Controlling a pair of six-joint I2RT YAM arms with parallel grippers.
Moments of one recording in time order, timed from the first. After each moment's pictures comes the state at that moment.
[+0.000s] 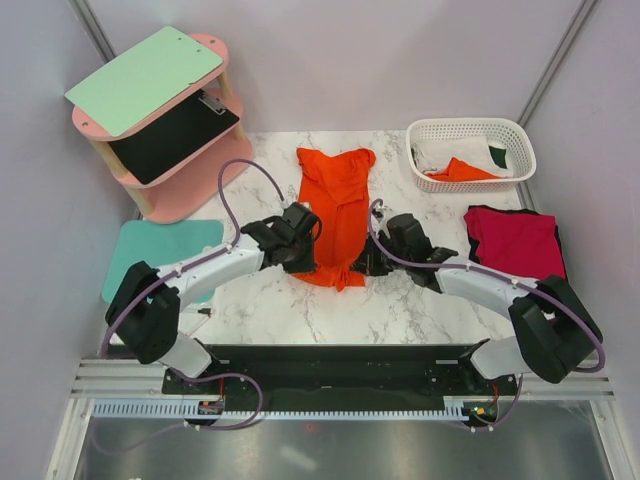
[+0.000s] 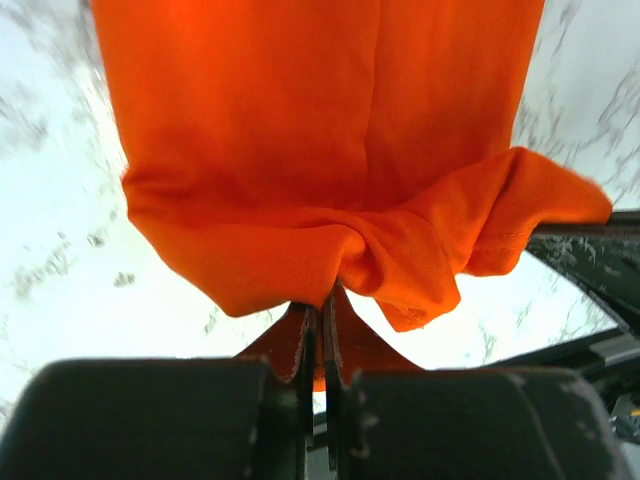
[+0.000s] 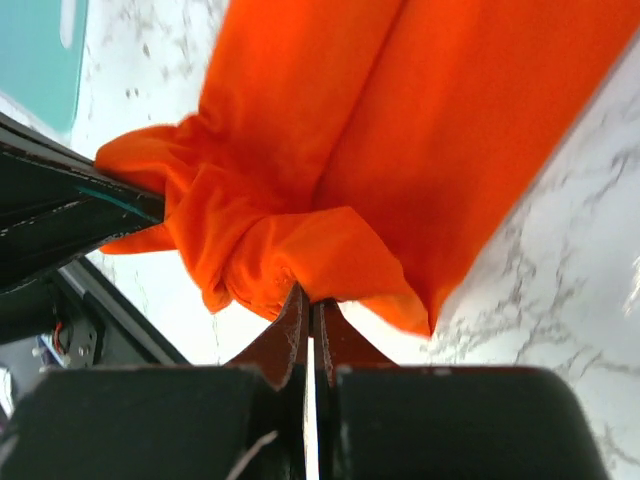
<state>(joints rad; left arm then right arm) -0.75 1.50 1.03 -0.58 -0.06 -0.73 0.60 1.38 0.67 0.04 -0.30 0.58</state>
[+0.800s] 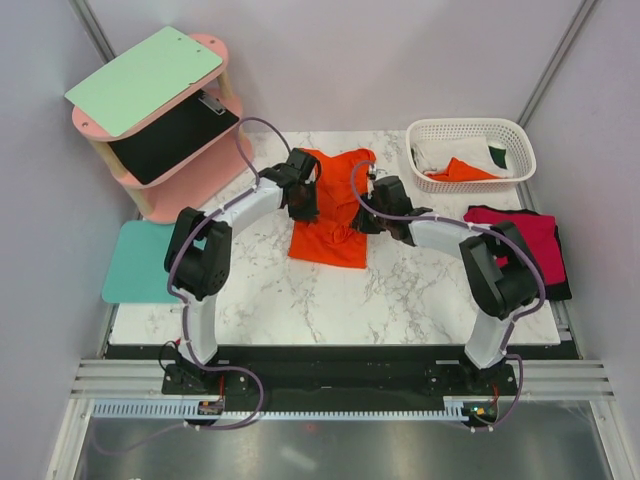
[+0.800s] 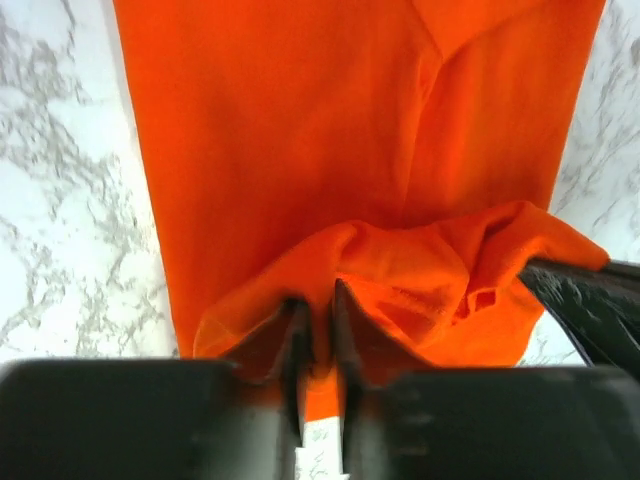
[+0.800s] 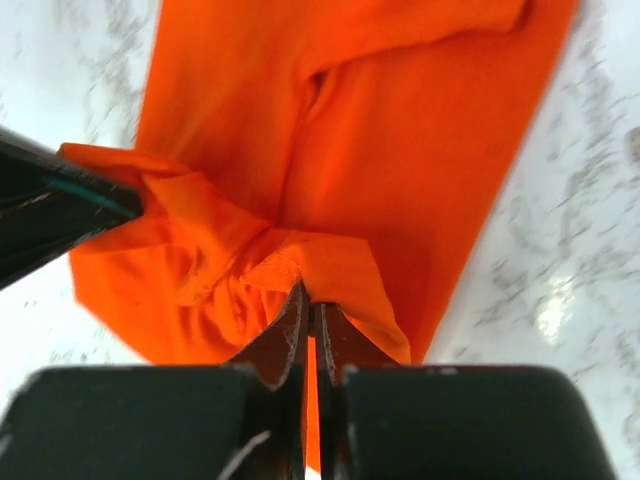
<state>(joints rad) -0.50 2.00 1.56 -0.60 0.02 -0.49 0.49 1.79 1.06 0.05 -0.15 0.48</state>
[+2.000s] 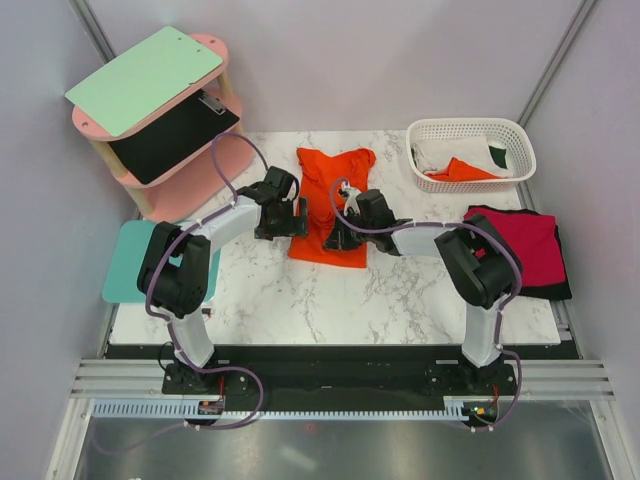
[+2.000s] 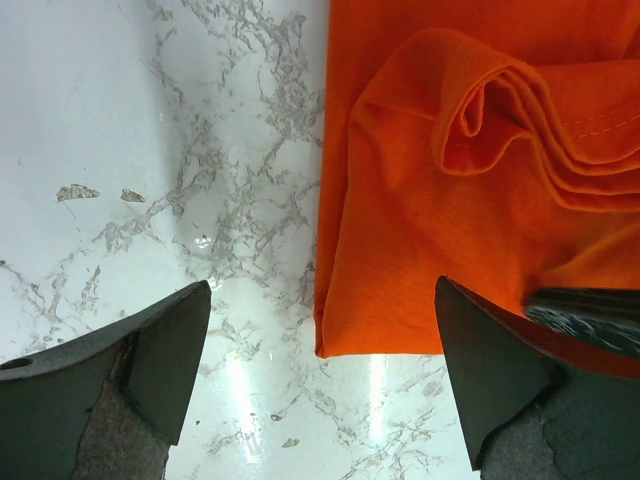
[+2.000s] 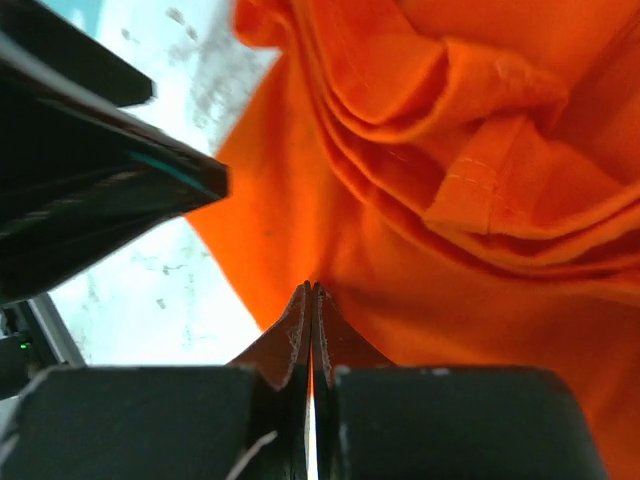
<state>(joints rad) -0.44 1.82 1.27 -0.55 -0.05 -0.41 0.56 1.90 1.05 0.22 -0.44 0.48</state>
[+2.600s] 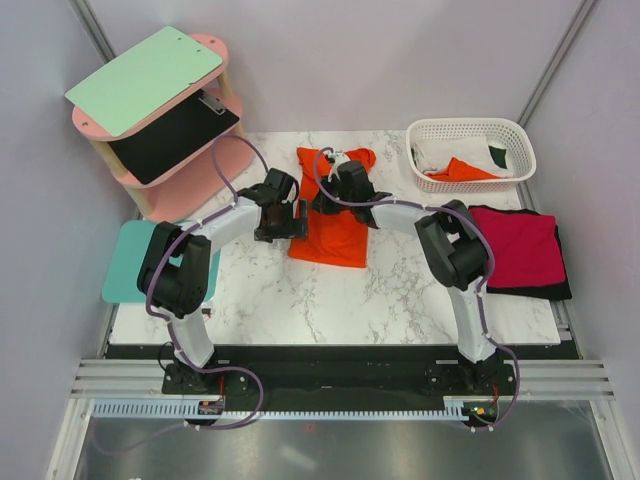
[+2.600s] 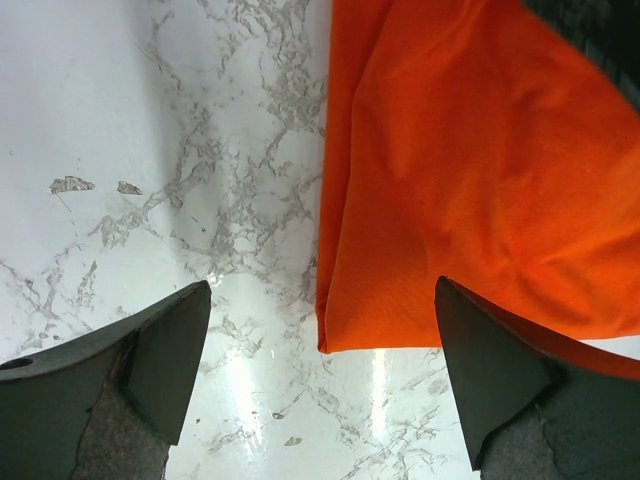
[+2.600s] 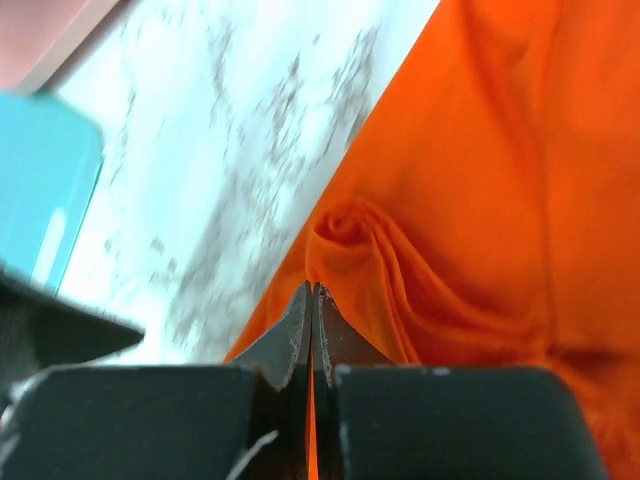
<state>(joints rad) -0.44 1.82 1.26 -0.54 -0.05 -0.41 0.57 2.14 1.42 0.19 -0.28 0.46</state>
